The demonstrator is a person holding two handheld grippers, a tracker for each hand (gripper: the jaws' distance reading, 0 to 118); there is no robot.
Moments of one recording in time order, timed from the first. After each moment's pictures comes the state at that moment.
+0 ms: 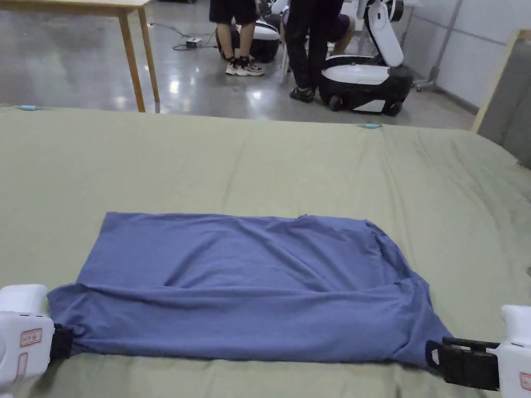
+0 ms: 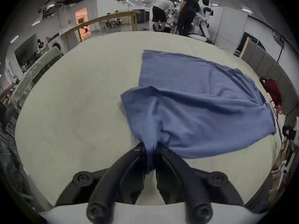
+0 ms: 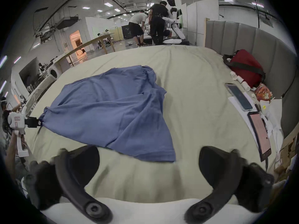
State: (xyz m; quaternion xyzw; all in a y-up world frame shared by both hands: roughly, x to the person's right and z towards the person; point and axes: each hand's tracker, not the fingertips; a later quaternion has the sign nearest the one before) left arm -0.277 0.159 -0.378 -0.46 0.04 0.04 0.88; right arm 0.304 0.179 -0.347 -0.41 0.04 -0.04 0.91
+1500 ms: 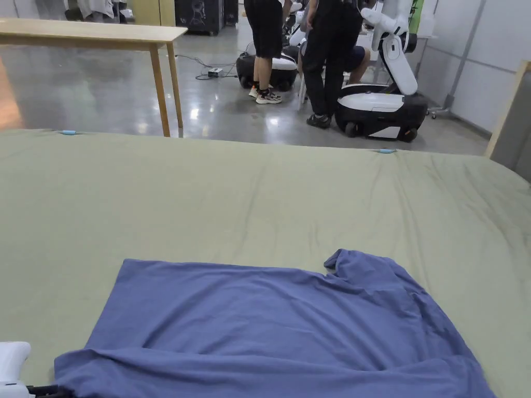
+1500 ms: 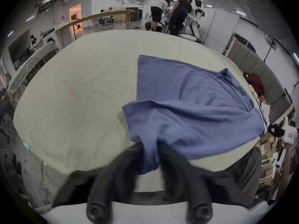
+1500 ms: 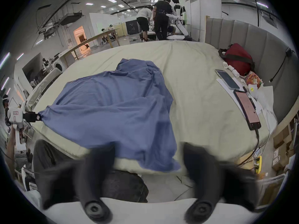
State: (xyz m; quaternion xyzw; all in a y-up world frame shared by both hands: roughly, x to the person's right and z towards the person) left arm -0.301 0.187 -0.257 -0.46 -0.01 0.08 0.88; right arm 0.307 0.197 -0.231 -0.42 0.06 -0.02 0.90
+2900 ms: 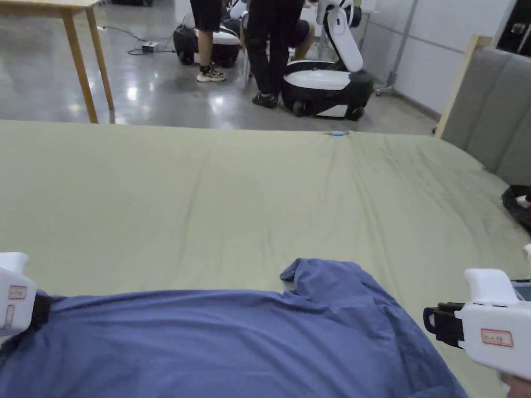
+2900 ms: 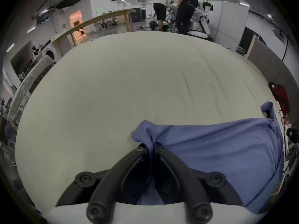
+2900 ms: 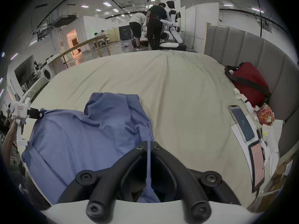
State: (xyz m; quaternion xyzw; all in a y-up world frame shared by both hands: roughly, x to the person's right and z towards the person) left arm -0.278 0.149 -0.544 -0.48 0.02 0.02 0.88; right arm 0.307 0.191 -0.450 -0.40 0.01 -0.01 0.92
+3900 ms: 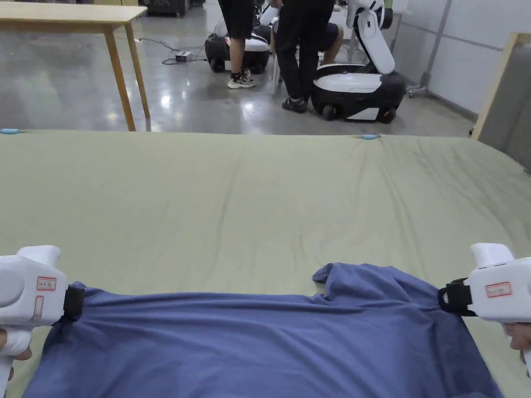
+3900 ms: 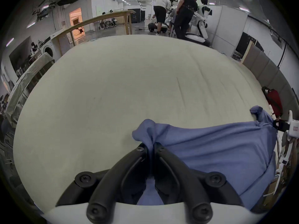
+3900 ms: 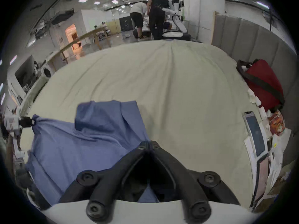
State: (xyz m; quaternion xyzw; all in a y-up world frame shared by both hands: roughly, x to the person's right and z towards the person) left arm -0.293 0.181 -0.516 -0.46 0.01 0.05 0.88; right arm 0.321 0.198 -0.507 -0.44 0.03 -0.04 0.90
